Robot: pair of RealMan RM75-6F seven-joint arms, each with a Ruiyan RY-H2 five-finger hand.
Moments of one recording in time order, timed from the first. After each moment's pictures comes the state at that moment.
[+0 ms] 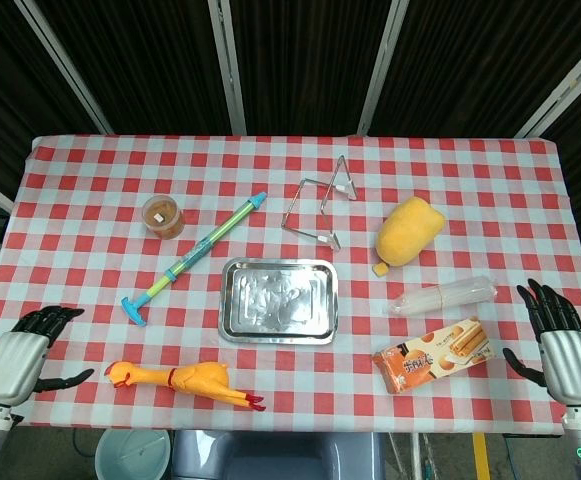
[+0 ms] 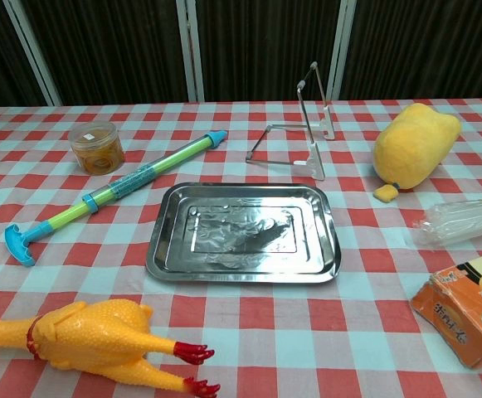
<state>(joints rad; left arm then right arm) -0.12 -1.15 0.05 -1.66 1.62 1.41 0.08 0.08 -1.18 0.05 -1.50 -1.56 1.54 0.03</state>
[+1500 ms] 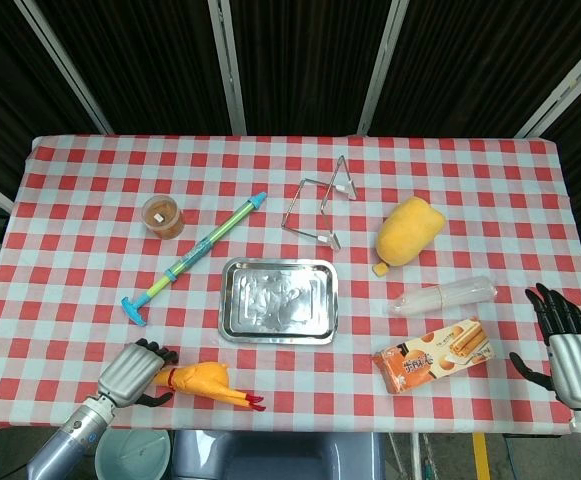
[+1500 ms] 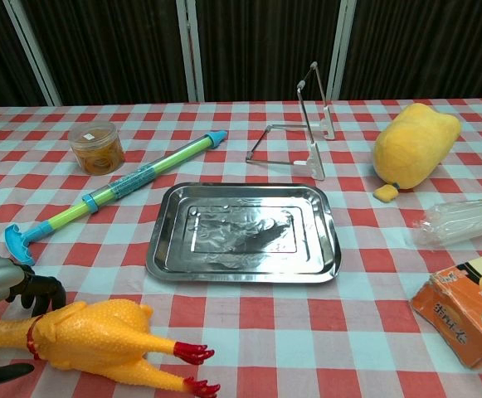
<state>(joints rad) -0.33 -1.40 0.09 -1.63 1.54 1.03 0.44 0.07 -1.15 0.05 -1.50 -1.55 1.52 0.07</state>
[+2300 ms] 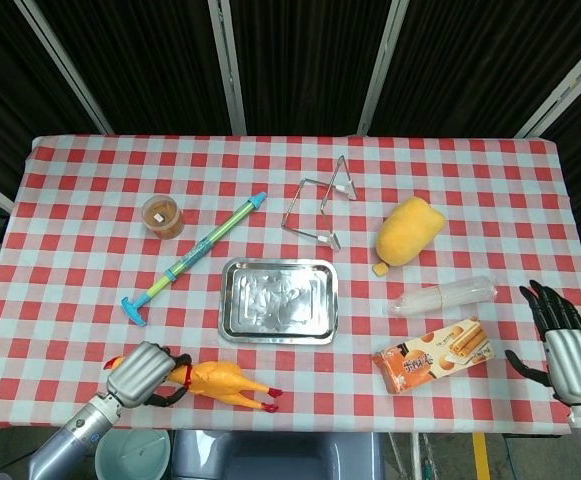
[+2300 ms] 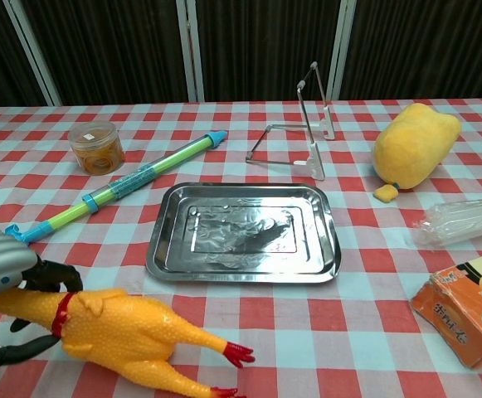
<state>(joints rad) -0.38 -1.38 0.12 -1.63 1.70 1.10 0.25 0.09 -1.13 0.05 -1.51 -1.56 1.49 0.13</state>
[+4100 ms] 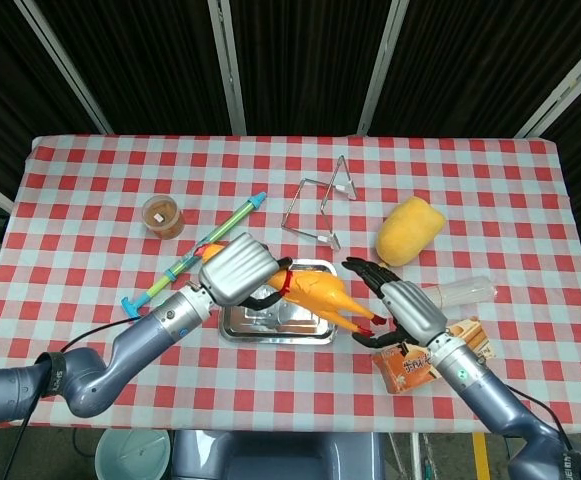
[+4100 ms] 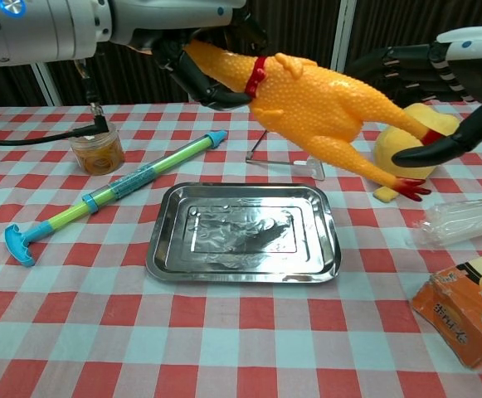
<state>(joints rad) -0.99 -1.30 -0.31 -1.83 1.16 0.80 0.58 0.60 -1.07 0.17 -1.98 -1.32 0.93 0.24</state>
